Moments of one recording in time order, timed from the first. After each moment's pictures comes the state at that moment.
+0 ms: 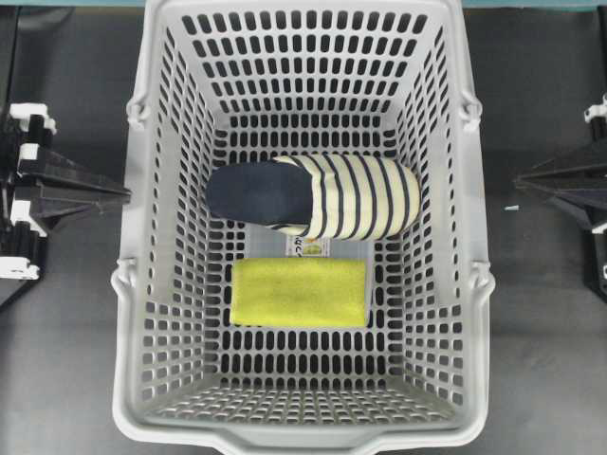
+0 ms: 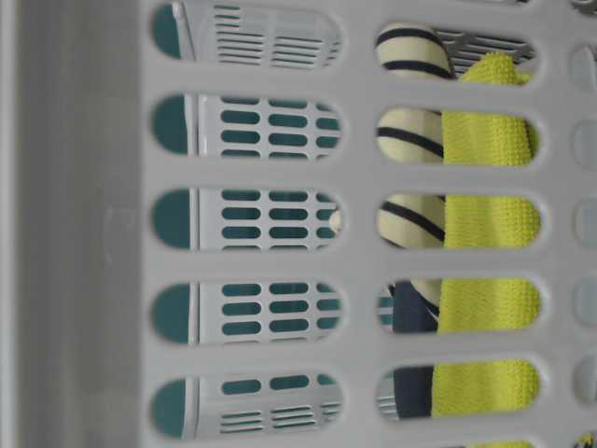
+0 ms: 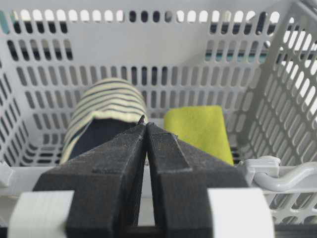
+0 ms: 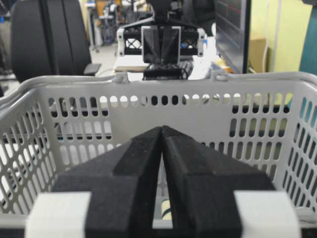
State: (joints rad) left arm 0.00 -0.96 1.17 0.00 -0.29 0.00; right arm 0.00 -0.97 1.18 0.00 -0.29 0.00
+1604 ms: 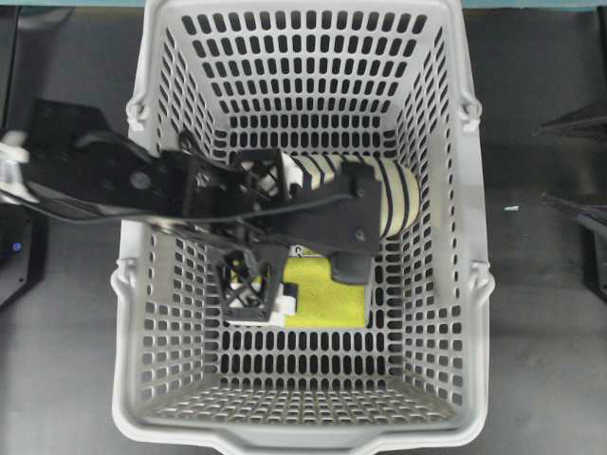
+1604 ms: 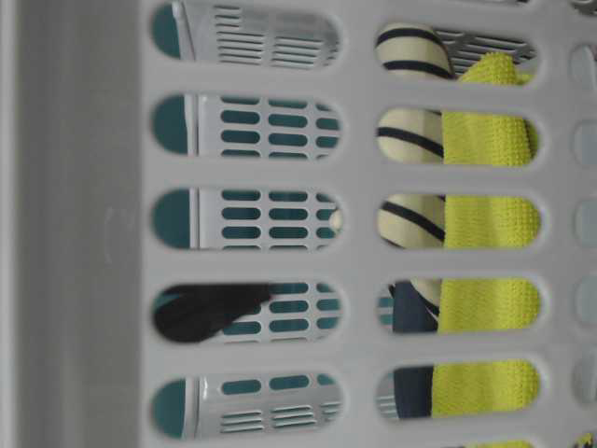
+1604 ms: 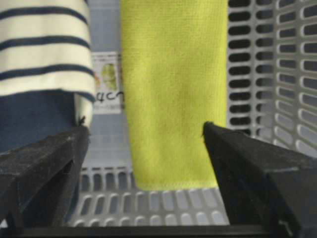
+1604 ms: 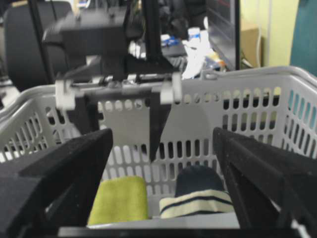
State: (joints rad) left arm -0.10 0.05 0.04 0.04 0.96 -0.05; right arm -0.04 -1.07 1.15 0.02 -0.14 0.05
